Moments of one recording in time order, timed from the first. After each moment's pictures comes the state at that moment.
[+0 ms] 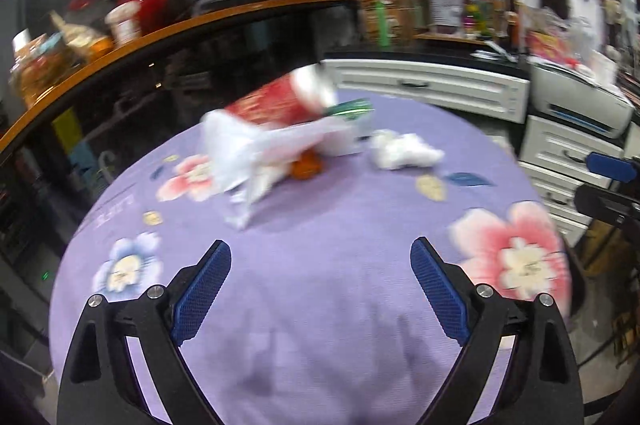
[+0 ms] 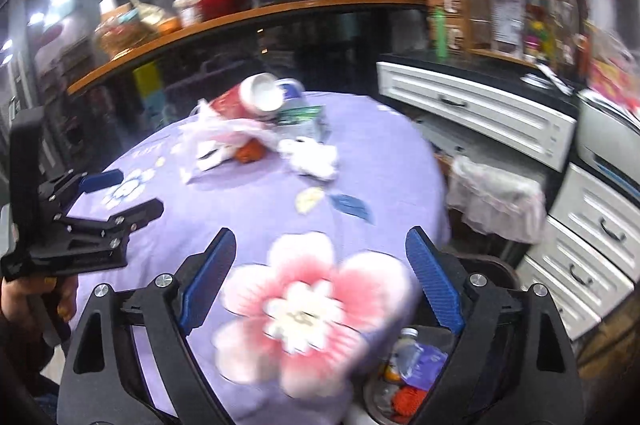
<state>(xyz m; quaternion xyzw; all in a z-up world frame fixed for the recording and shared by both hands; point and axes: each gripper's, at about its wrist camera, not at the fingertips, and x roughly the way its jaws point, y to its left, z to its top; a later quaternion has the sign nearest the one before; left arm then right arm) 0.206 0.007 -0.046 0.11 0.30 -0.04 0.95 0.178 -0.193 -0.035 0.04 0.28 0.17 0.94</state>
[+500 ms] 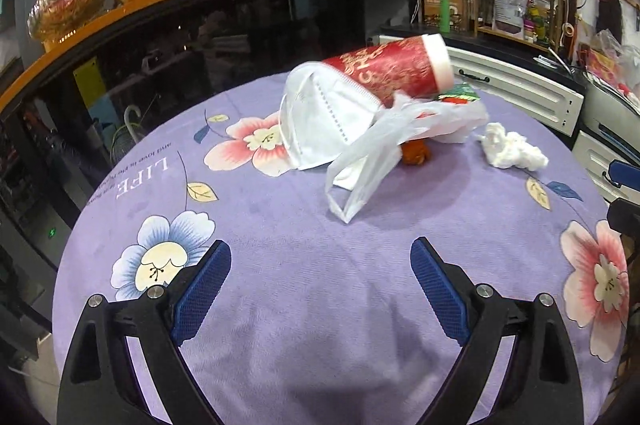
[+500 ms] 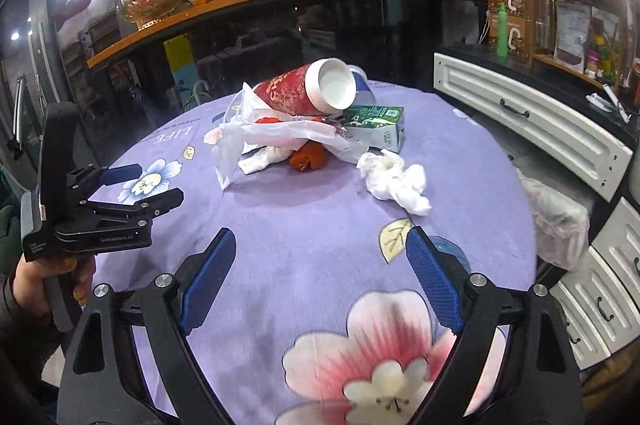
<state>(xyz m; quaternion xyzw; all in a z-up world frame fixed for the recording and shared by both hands) 0.262 0.098 -0.064 0.07 0.35 0.01 0.94 0.240 -0.113 -0.034 0.01 0.31 0.23 0.92</state>
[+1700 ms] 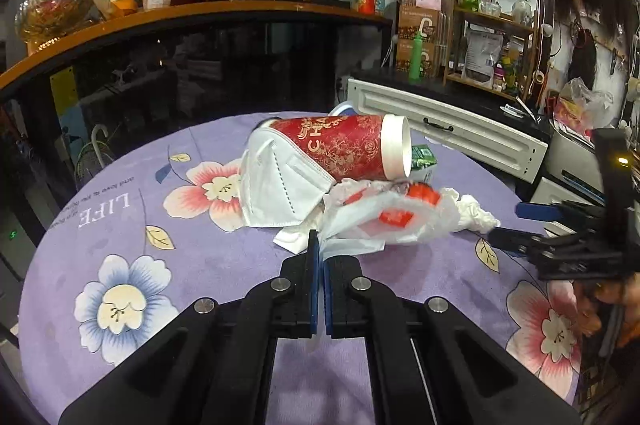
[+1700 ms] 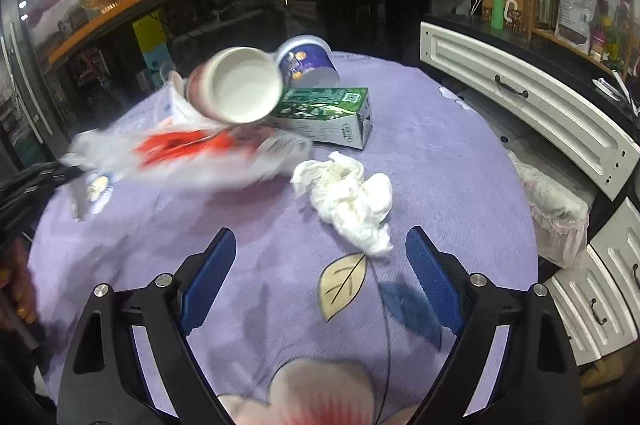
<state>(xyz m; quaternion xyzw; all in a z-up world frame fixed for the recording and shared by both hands) 0.258 0.086 -0.030 0.01 0.28 -0.06 0.96 0.339 -0.122 -0.059 -0.01 0.37 0.20 0.91</state>
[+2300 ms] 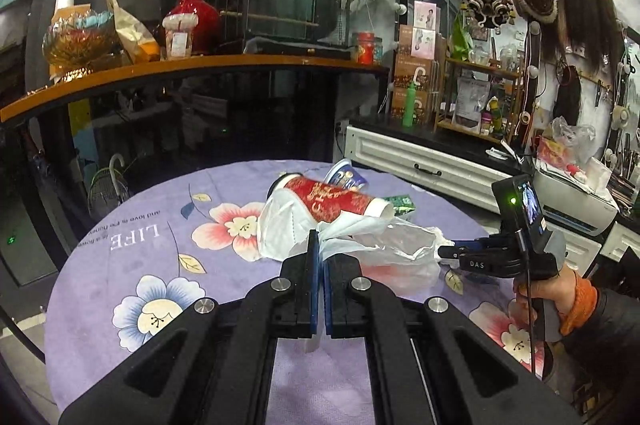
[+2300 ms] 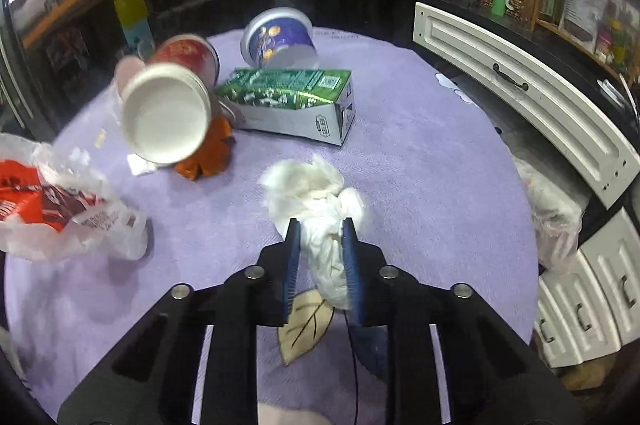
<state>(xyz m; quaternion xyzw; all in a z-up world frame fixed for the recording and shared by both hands) 0.203 0.093 0.022 0.00 0.21 -0.06 0.98 0.370 -0.125 -0.069 -0.02 0.40 0.18 0.90</state>
